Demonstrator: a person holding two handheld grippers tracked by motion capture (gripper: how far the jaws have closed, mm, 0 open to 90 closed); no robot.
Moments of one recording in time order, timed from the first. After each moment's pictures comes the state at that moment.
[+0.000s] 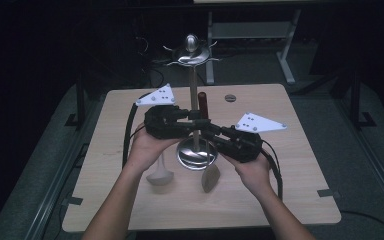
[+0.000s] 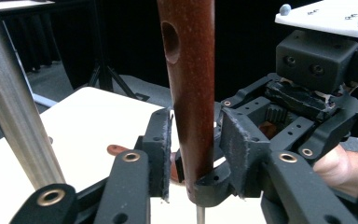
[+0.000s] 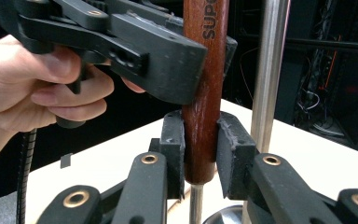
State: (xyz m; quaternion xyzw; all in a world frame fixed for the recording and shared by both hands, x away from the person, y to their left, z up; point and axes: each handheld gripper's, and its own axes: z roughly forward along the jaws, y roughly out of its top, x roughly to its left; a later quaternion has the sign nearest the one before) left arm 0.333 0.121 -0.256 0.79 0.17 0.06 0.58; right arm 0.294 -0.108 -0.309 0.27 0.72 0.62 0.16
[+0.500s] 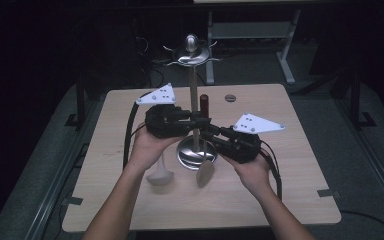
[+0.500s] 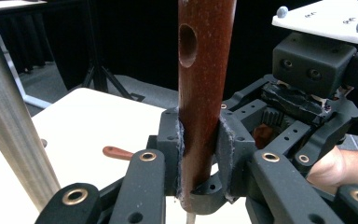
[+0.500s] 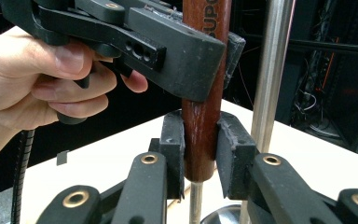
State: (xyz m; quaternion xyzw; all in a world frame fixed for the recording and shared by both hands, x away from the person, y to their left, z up) left arm 0.335 0.120 -0.254 0.80 0.16 0.05 0.58; right arm 0.293 -0.106 -0.309 0.27 0.72 0.61 0.17
